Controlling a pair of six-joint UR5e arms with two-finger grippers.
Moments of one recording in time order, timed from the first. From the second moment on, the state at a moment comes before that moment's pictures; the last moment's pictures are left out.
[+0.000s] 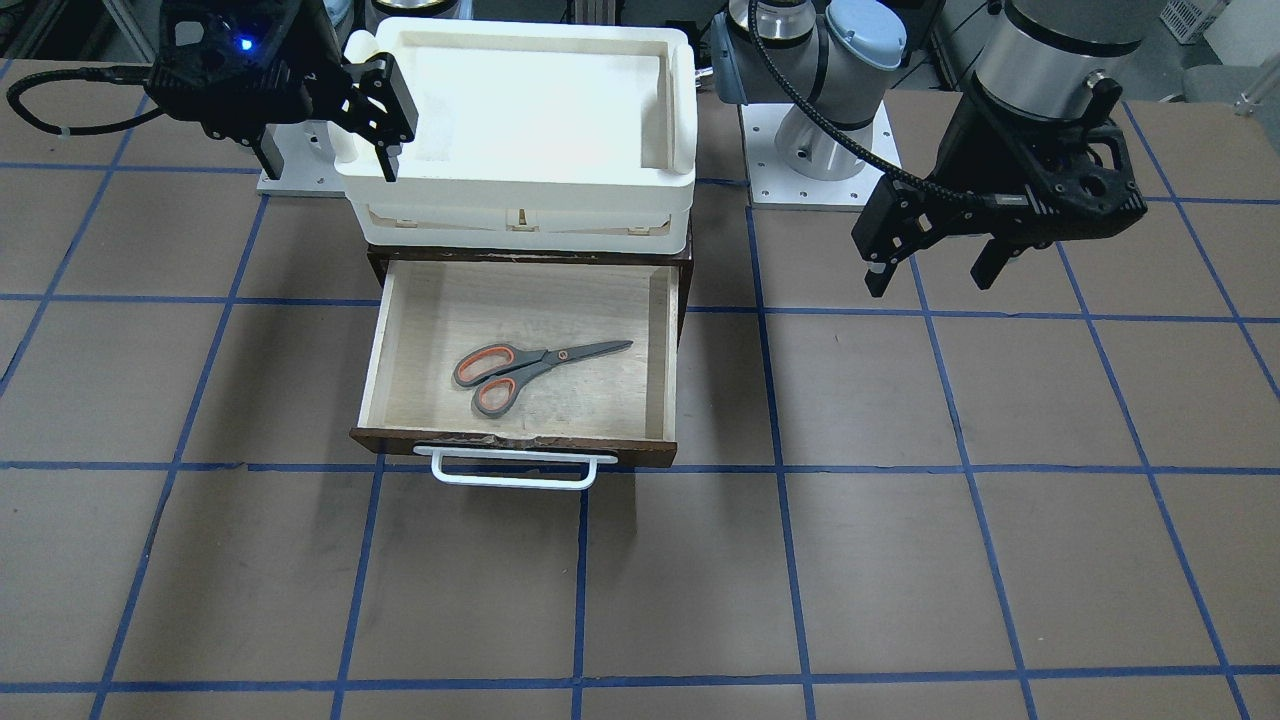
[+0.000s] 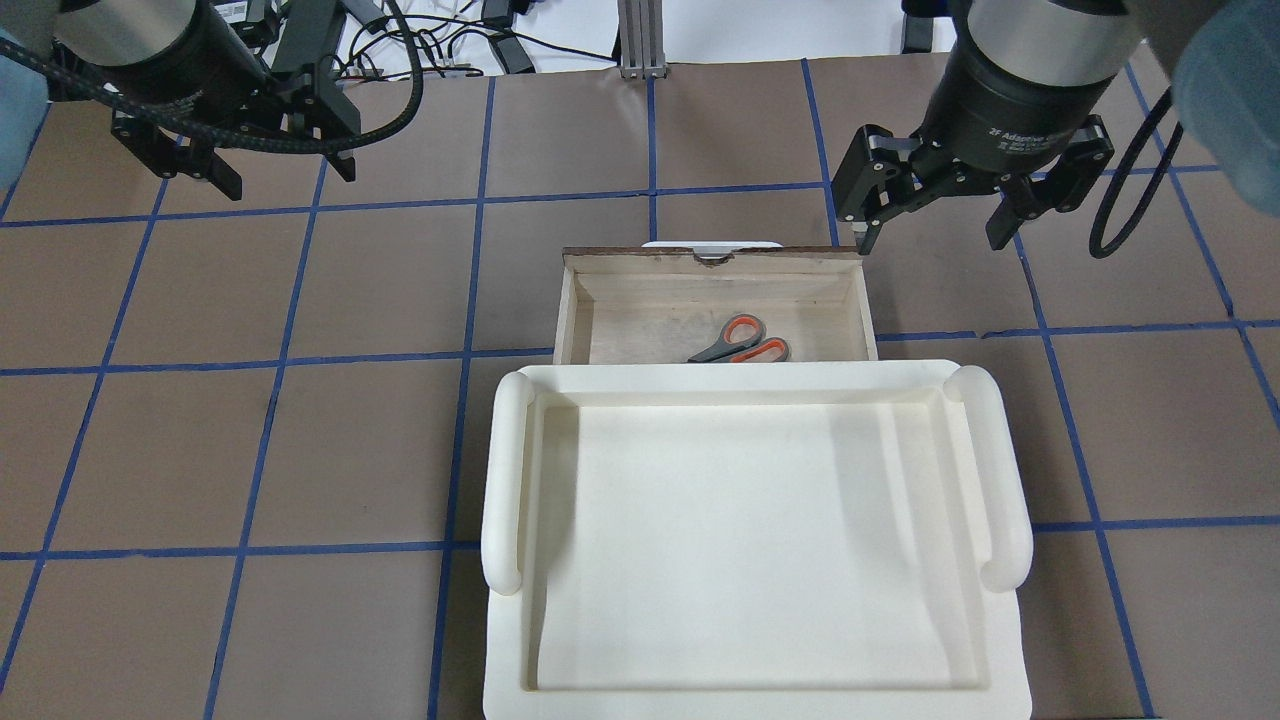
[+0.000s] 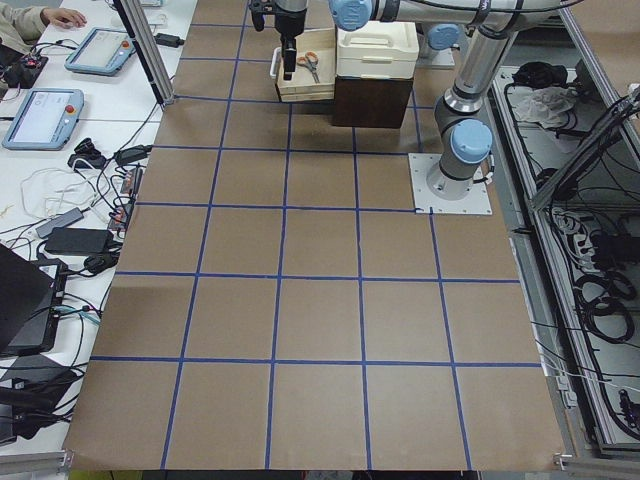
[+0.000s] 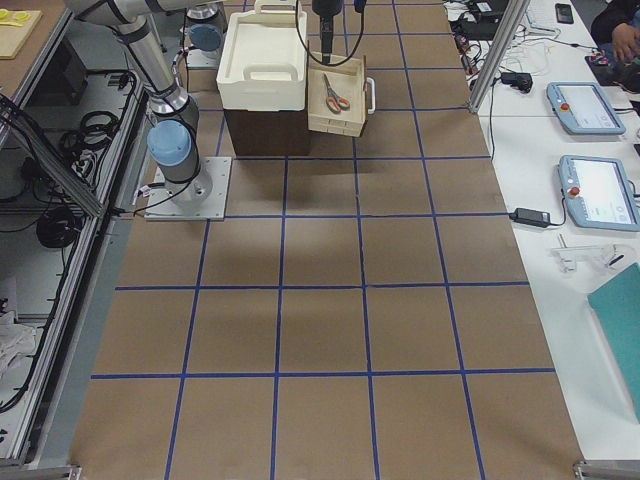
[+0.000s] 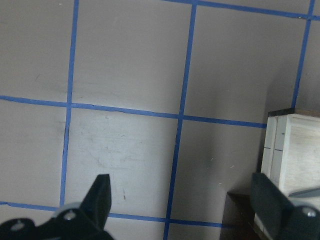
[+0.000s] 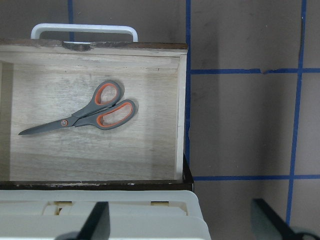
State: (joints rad) left arm -1.51 -1.58 -1.52 -1.48 1.56 -0.06; right arm 1.65 -1.65 1.52 -1.45 -1.56 0.08
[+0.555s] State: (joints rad) left arm -1.51 -1.58 -1.52 -1.48 1.56 -0.06; right arm 1.65 -1.65 1.53 -1.45 -1.56 0.08
